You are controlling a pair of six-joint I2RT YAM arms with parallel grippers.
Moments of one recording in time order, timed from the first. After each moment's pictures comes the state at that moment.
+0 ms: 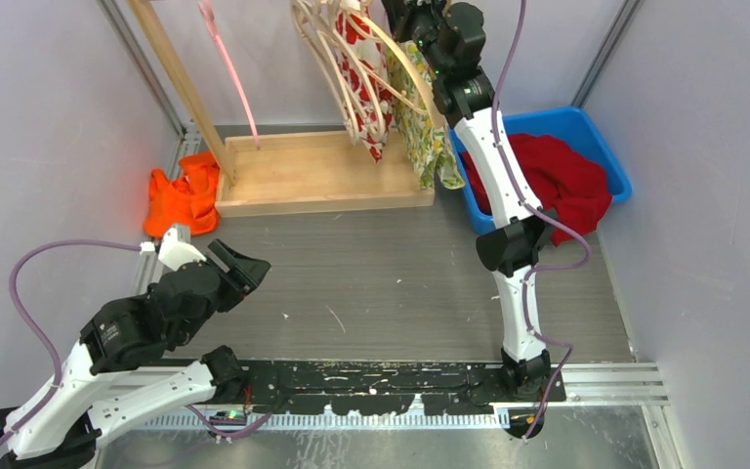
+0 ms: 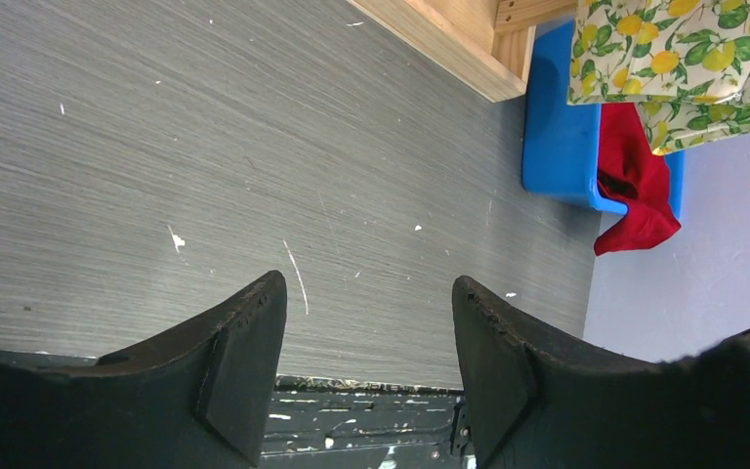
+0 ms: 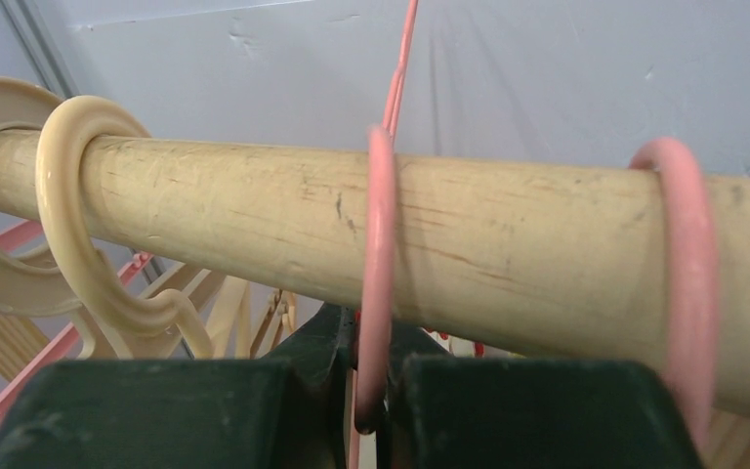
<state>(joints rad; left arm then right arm) -0.95 0.56 1.05 -1.14 -0.62 -1.27 0.40 2.23 2.66 -0.08 -0.09 0.16</state>
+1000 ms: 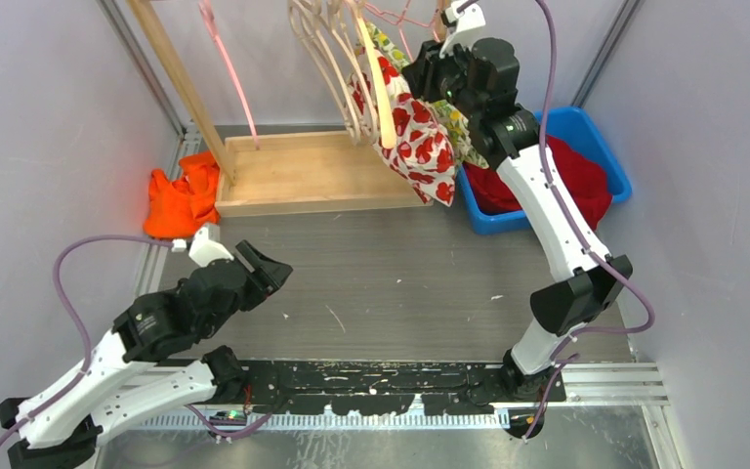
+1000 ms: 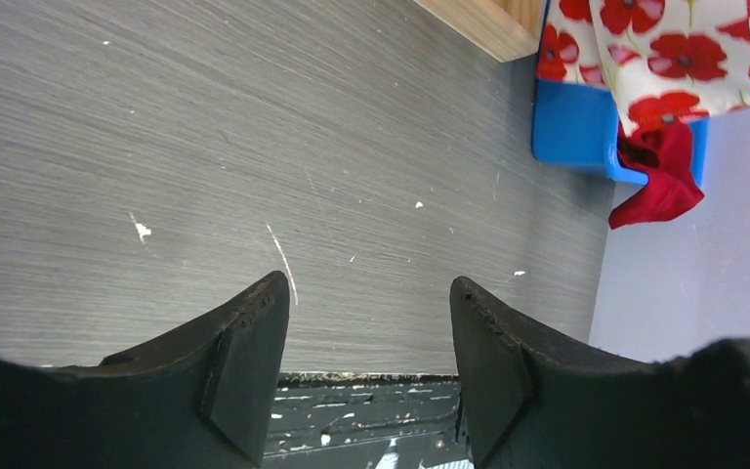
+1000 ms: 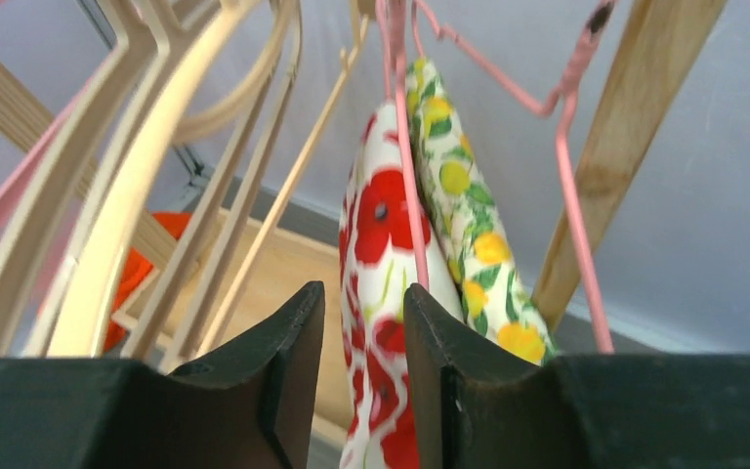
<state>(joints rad) -0.95 0.58 0.93 -1.01 -0.55 -1.26 0.40 1.69 1.97 -0.27 -0.12 0.12</state>
